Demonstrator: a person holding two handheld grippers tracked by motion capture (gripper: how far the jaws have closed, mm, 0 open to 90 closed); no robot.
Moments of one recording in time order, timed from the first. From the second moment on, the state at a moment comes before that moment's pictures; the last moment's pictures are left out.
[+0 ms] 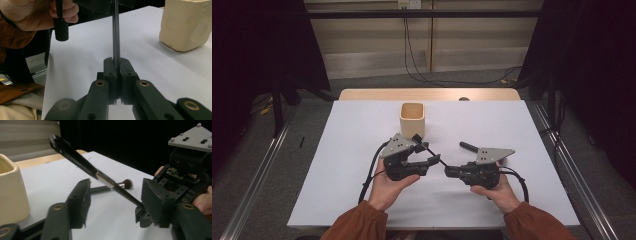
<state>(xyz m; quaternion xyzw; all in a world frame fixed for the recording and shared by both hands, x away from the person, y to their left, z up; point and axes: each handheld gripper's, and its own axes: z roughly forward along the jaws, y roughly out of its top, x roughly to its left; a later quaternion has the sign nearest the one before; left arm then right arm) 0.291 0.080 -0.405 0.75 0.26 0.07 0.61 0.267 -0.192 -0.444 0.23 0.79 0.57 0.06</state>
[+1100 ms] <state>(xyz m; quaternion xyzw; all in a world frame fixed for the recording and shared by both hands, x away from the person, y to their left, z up) 0.292 0.082 -0.401 0.73 0.26 0.02 0.63 0.267 -0.186 -0.450 0.23 0.80 0.56 0.06</state>
